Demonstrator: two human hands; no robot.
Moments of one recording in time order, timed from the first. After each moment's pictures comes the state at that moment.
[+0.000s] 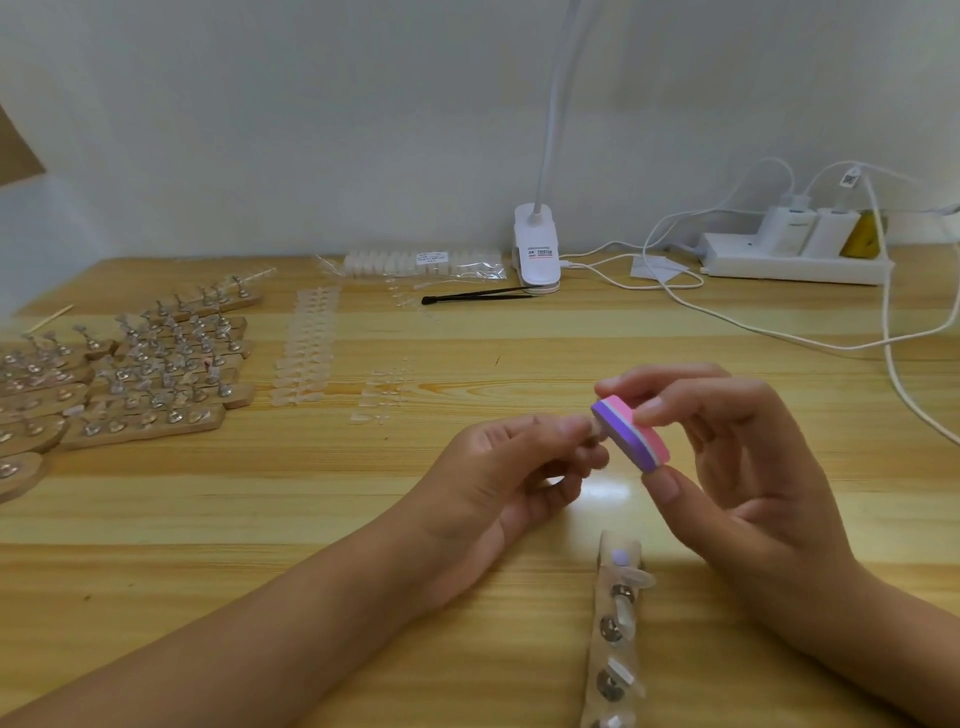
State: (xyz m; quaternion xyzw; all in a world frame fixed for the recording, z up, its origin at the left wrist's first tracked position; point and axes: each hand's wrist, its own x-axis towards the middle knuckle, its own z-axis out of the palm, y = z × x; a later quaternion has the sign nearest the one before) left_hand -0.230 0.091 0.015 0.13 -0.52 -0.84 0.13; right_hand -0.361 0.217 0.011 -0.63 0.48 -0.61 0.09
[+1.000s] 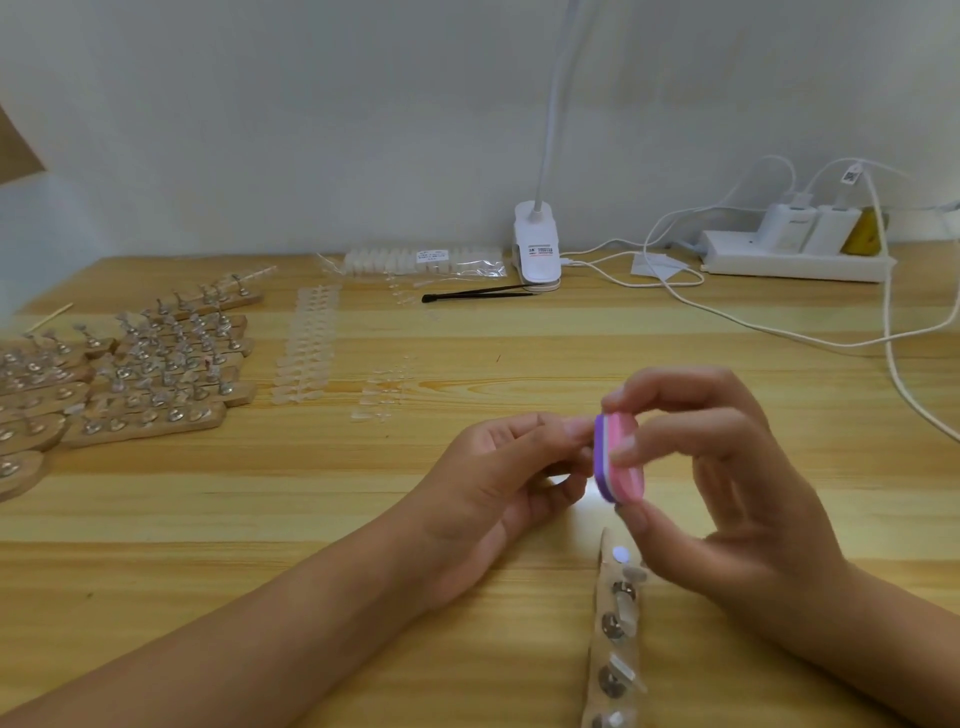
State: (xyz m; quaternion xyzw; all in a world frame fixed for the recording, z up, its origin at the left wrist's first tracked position) left_hand -0.230 0.089 0.012 0.12 -0.51 -0.84 0.13; right_hand -0.361 0.215 0.011 -0.67 0.50 -0.55 -0.01
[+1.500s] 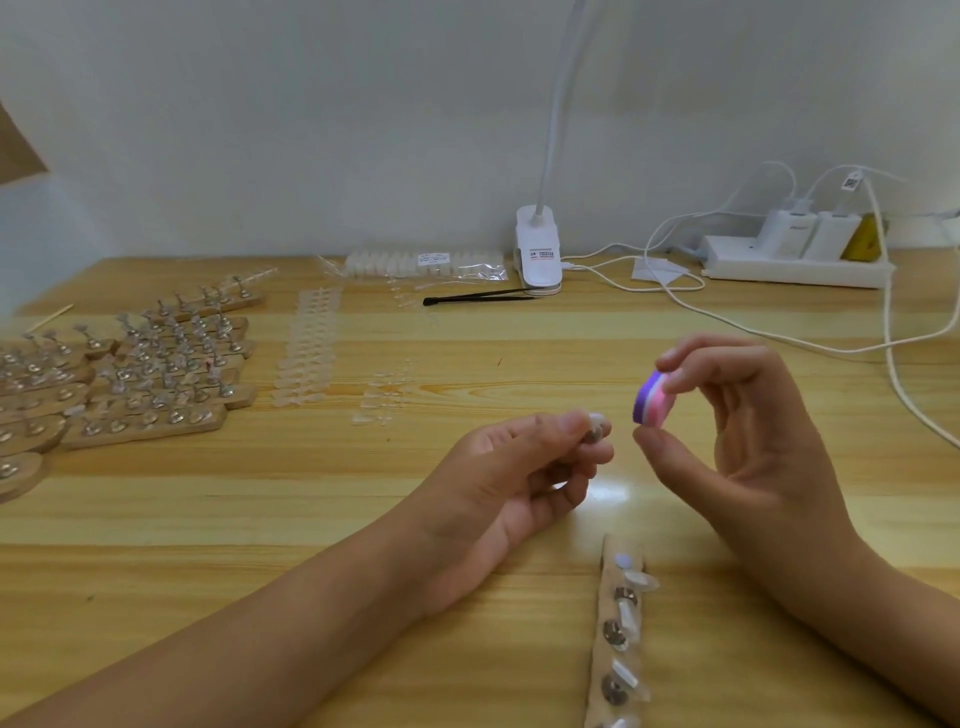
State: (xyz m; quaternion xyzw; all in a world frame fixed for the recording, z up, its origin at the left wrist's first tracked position) left_hand -0.231 0.086 0.010 0.12 -0.47 -0.87 0.11; right_hand -0.377 0.210 0.011 -0.59 0.53 -0.61 0.00
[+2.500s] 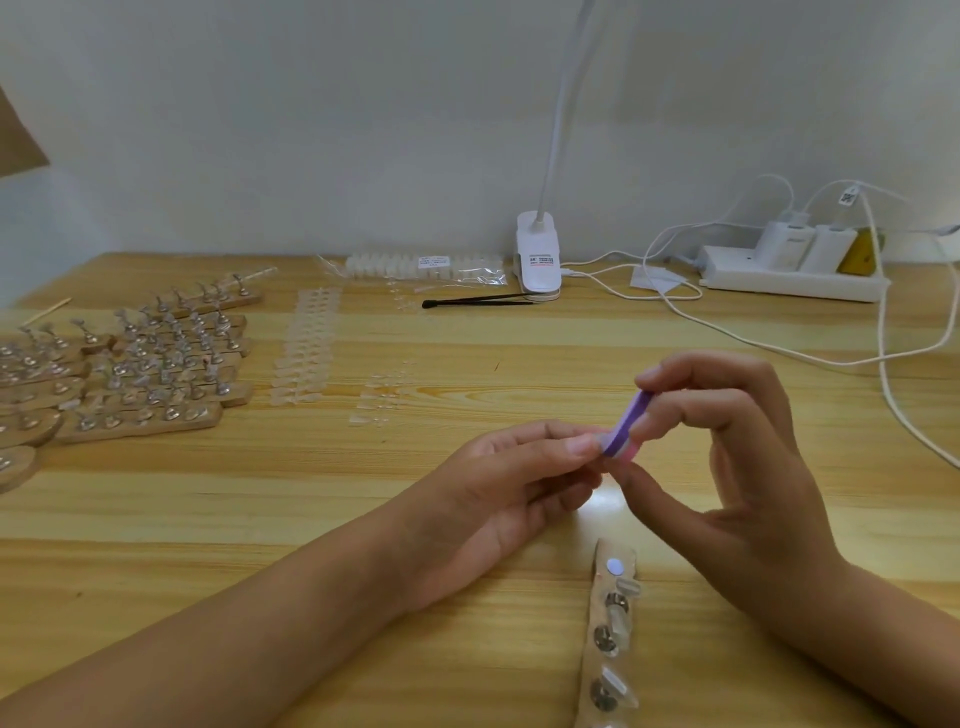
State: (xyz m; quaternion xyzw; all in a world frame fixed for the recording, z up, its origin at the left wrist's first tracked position) left_hand -0.229 0.085 0.018 0.09 -0.49 -0.86 0.07; right_hand -0.369 0.212 0.013 -0.66 0.54 -0.51 -0.14
